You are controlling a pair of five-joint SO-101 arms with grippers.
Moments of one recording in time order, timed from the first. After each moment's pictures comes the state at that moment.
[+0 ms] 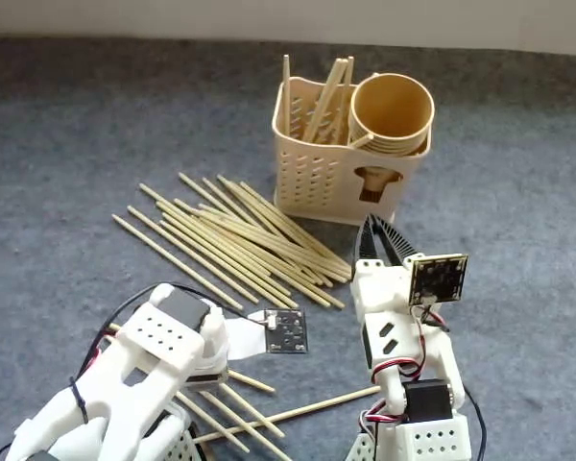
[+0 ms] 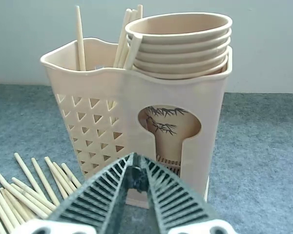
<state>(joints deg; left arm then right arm) 23.2 -40.8 67.0 73.3 -51.0 -9.8 -103.9 96.0 23.1 0.7</state>
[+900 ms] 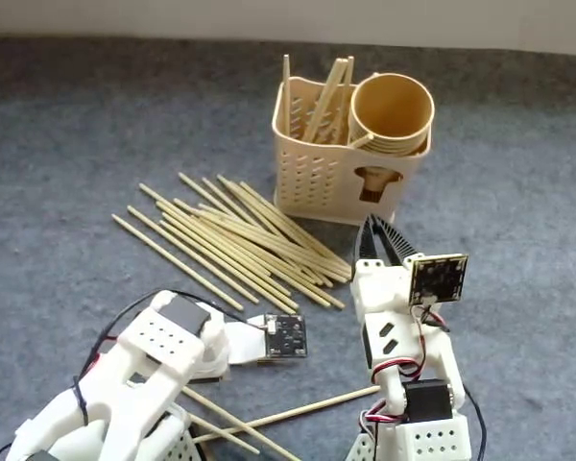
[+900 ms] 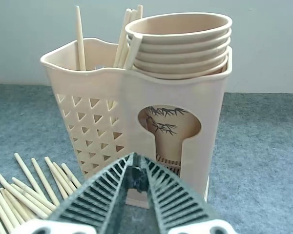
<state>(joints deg) 23.4 -40.8 70.2 68.6 -51.0 -9.8 -103.9 96.0 23.1 0.7</state>
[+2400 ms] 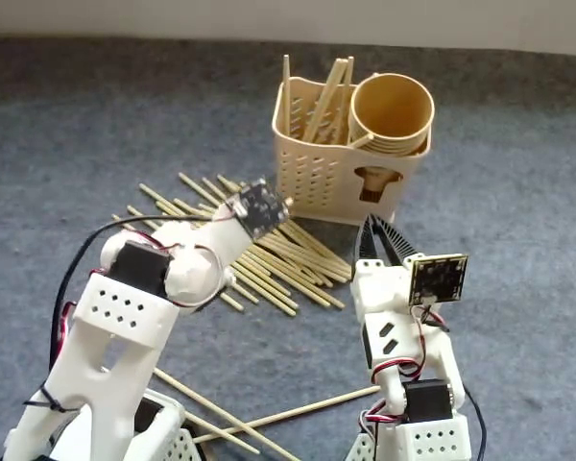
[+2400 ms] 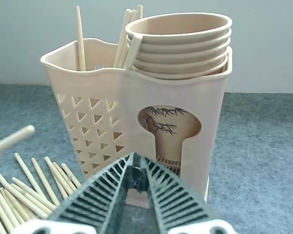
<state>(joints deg) 13.7 -40.8 38.2 79.0 -25.8 -9.8 -103.9 96.0 23.1 0.7</state>
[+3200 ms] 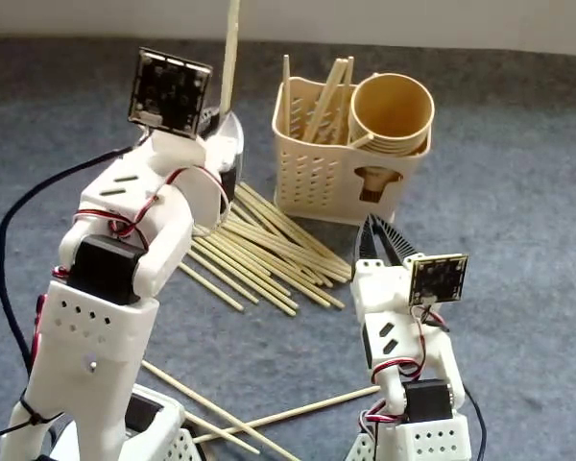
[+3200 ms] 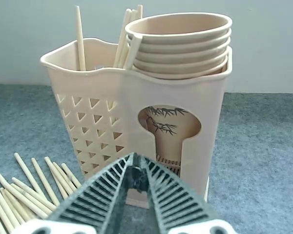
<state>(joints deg) 13.7 -40.8 18.9 50.2 6.0 -9.8 -103.9 96.0 23.1 0.7</state>
